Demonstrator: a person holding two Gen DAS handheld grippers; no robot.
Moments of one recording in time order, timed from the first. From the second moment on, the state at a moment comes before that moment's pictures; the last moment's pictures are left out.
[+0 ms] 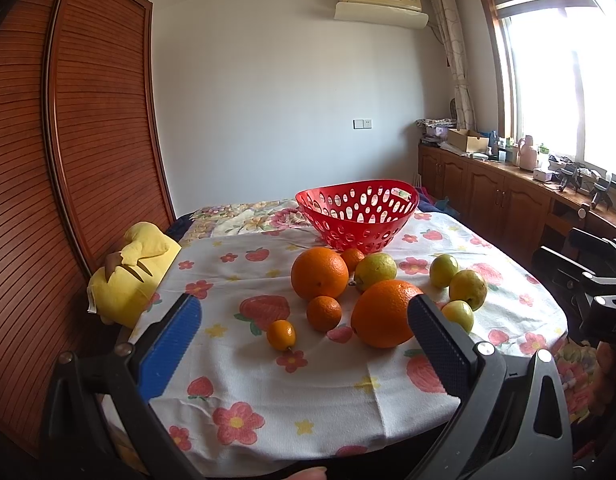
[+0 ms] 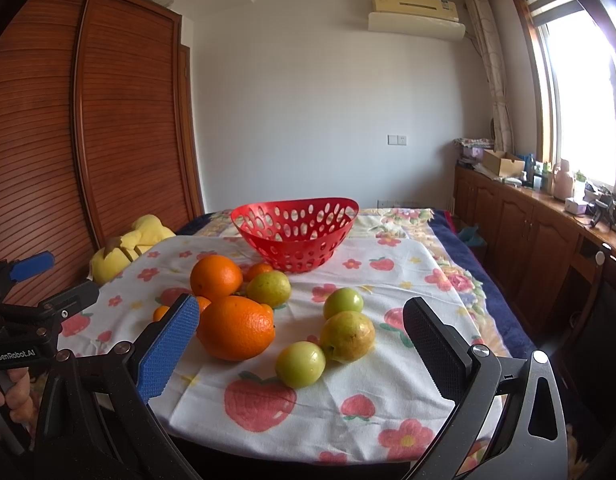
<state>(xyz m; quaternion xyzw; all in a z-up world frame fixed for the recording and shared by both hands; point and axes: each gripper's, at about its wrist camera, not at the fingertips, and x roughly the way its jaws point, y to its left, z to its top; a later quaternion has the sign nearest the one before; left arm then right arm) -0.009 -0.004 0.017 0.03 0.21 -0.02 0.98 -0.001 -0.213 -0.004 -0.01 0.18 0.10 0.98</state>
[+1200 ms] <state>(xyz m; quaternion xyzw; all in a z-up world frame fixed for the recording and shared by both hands) 0.037 -0.017 -0.036 0.03 0.29 -0.08 0.95 0.042 -0.229 -0.060 -0.01 0.25 0.12 0.96</state>
